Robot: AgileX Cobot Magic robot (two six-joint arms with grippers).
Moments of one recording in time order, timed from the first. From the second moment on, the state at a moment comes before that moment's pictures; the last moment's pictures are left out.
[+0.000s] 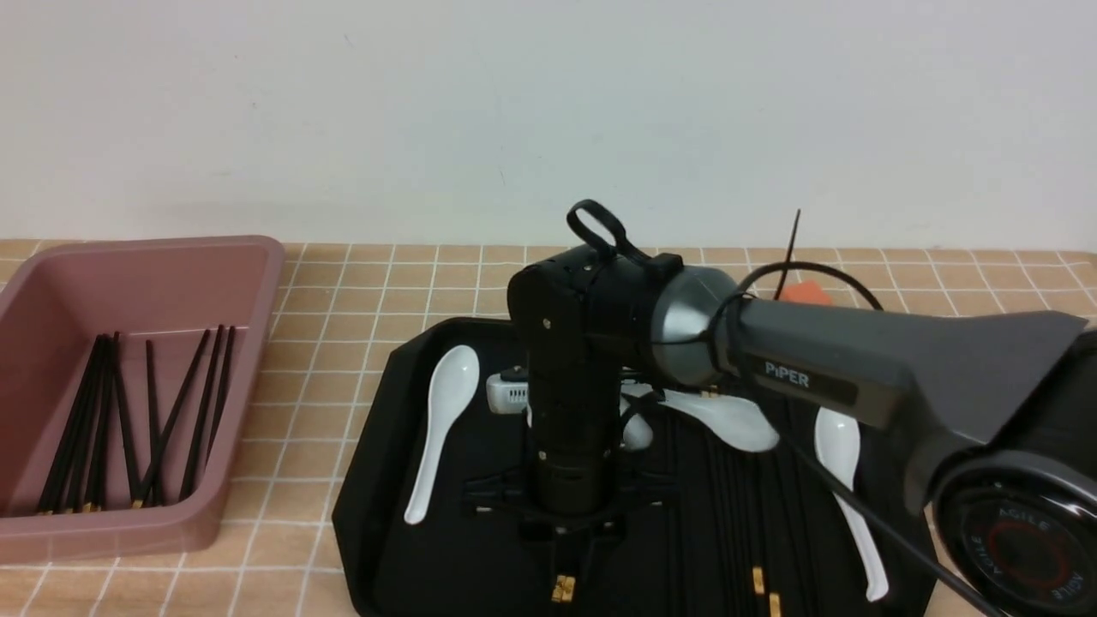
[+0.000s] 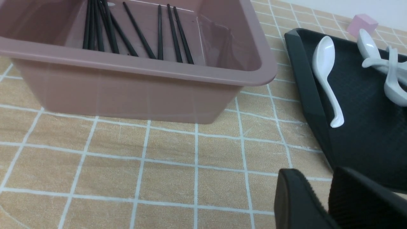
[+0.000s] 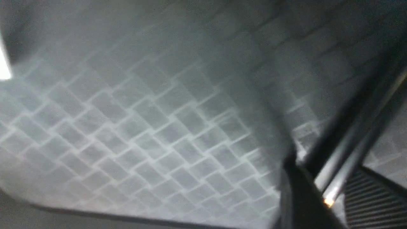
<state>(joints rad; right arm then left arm) 0.72 2.30 -1.82 0.20 1.23 0.67 -0.08 -0.01 0.03 -0.10 0.39 -0.18</state>
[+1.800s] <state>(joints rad) 0.86 2.36 -2.41 0.62 0.89 0.20 -0.08 -0.01 0.03 -0.10 0.39 -0.18</state>
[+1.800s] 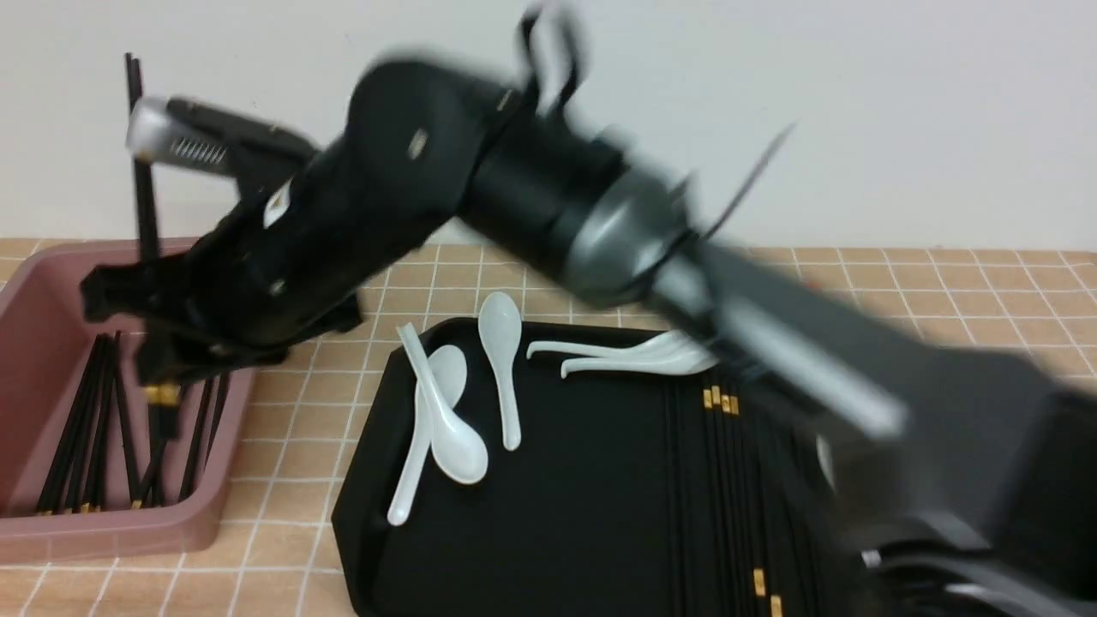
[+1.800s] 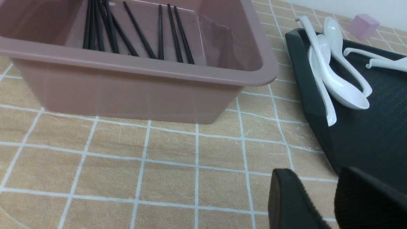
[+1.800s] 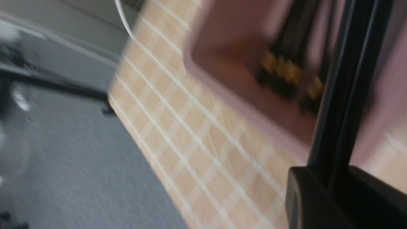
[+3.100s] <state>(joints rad) 0.73 2.23 -2.57 0.63 1.24 -0.06 -0.08 -0.01 0.03 -0.10 0.39 -0.18</state>
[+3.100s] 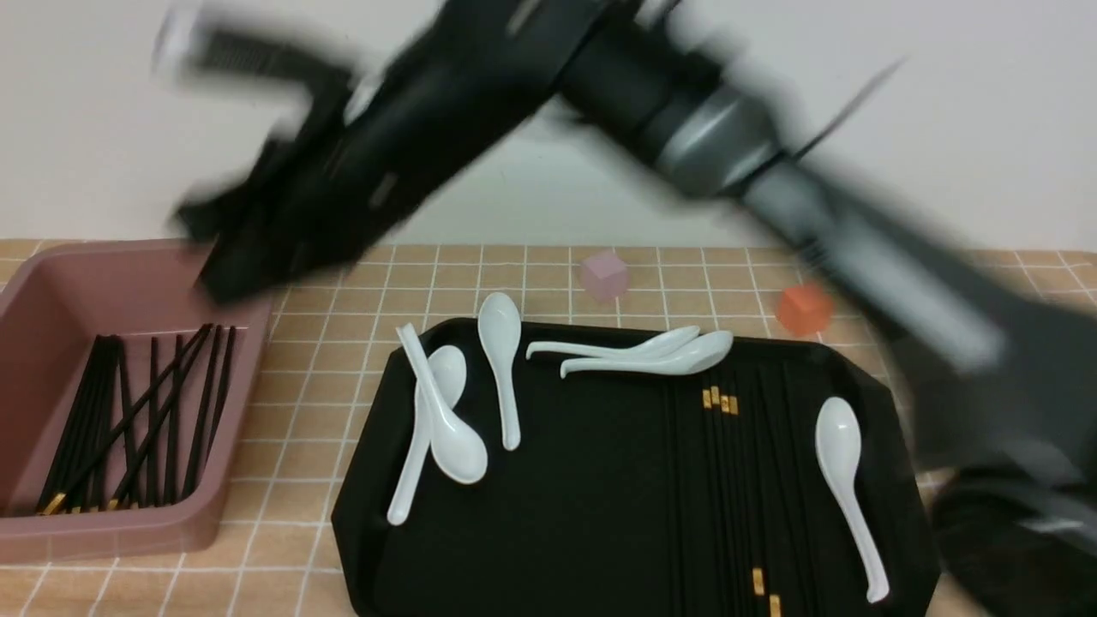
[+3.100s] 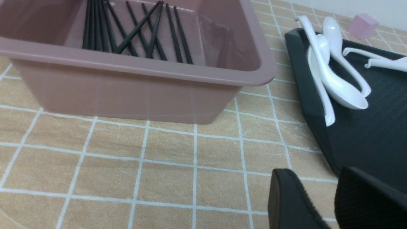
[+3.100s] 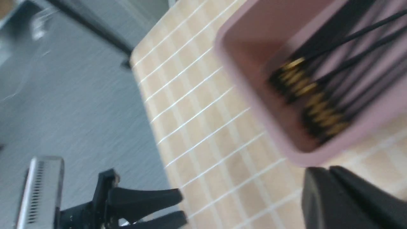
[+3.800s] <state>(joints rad) 0.73 0.98 -1.25 0.21 0.90 -0.11 -0.08 -0.01 0.03 -0.11 0.39 -0.18</state>
